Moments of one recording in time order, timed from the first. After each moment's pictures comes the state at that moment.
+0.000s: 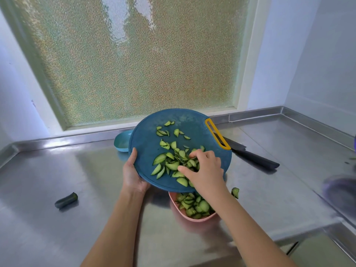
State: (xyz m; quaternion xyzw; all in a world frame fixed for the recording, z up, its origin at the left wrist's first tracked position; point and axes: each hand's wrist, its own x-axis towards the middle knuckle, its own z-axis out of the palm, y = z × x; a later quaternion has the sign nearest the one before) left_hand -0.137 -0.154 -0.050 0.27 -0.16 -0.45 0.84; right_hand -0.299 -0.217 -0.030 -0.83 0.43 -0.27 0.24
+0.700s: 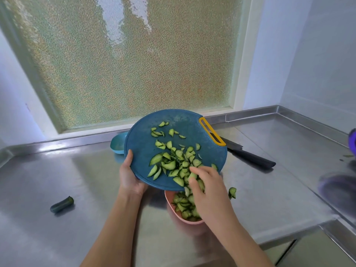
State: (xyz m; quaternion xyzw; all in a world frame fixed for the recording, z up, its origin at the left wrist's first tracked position) left_hand -0.143 -0.153 -0.043 0.29 -0.15 -0.43 0.84; right_hand -0.331 -0.181 -0.041 -0.81 0.39 -0.34 0.28
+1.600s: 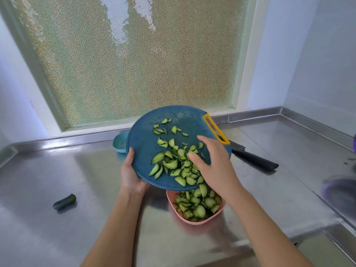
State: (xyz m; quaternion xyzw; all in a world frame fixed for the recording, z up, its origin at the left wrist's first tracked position) left_hand -0.146 -0.151 -0.036 0.29 -0.15 -0.40 0.86; right_hand -0.322 -0.231 -0.013 -0.83 0.33 -0.35 0.29
